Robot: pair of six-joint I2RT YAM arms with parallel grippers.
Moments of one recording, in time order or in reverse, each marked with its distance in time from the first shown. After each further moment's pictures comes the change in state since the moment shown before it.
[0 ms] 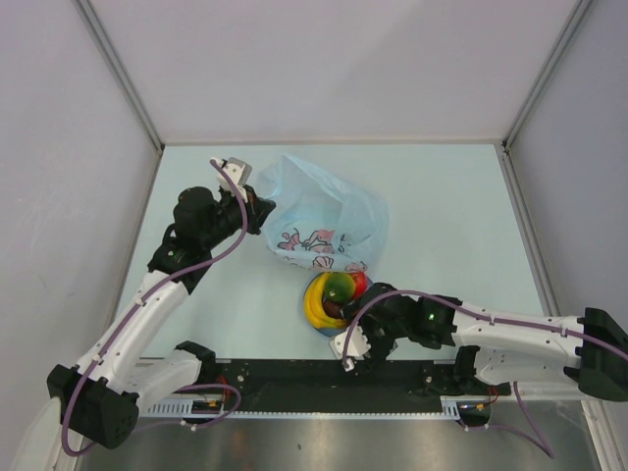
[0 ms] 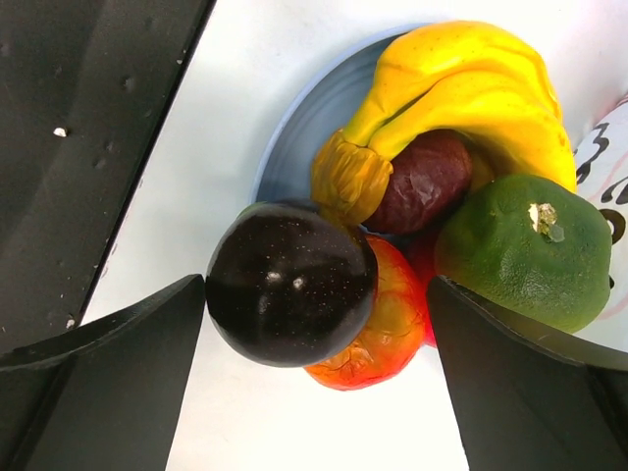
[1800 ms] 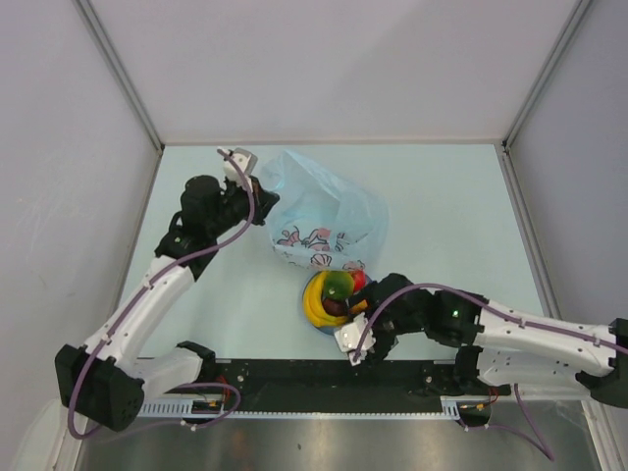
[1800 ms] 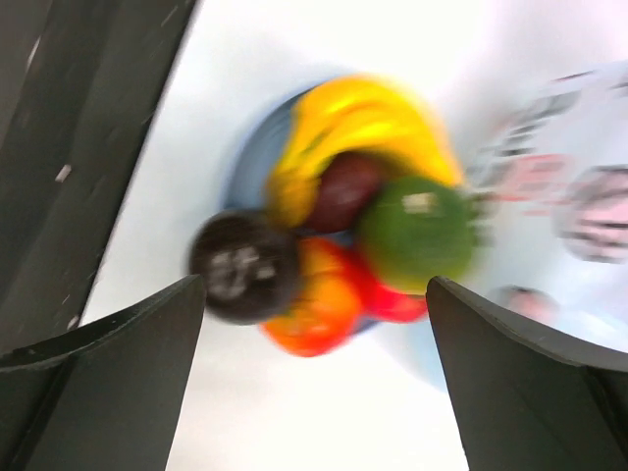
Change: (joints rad) left arm 0.008 0.073 0.035 0.018 0.015 -0.005; right arm 0.011 -0.093 0.097 -0.106 -0.023 0.034
